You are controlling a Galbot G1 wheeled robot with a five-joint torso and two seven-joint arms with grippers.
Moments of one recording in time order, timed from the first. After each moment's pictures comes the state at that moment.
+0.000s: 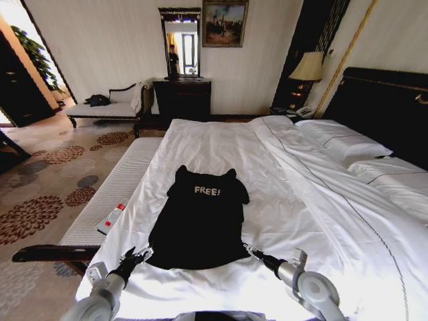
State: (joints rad) left arm 1.87 -1.06 -0.67 -2.25 -0.97 0.31 -0.27; right arm -1.64 1.11 0.56 2.03 1.33 -0.61 0.23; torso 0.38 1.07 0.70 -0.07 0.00
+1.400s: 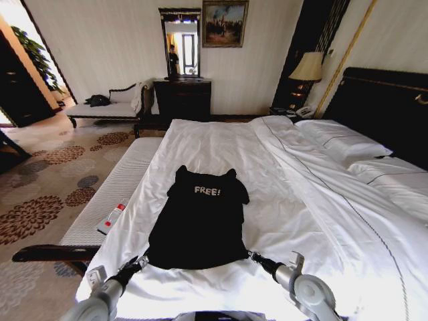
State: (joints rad) left arm 1.84 -1.03 -0.63 -2.17 -1.04 0.41 -0.33; right arm -1.65 1.11 0.56 2.04 1.27 -0.59 0.24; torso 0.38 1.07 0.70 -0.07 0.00
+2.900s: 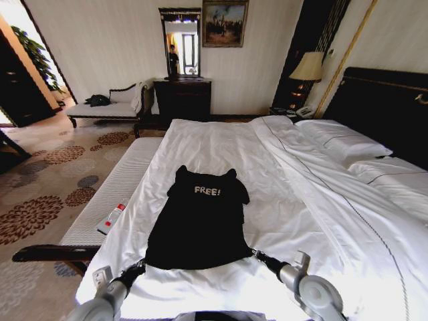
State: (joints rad) left arm 1.97 -1.10 -0.66 -2.29 -0.94 0.38 -0.38; right arm -1.77 1.12 0.63 2.17 1.20 -0.59 0.29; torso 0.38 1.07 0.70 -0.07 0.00
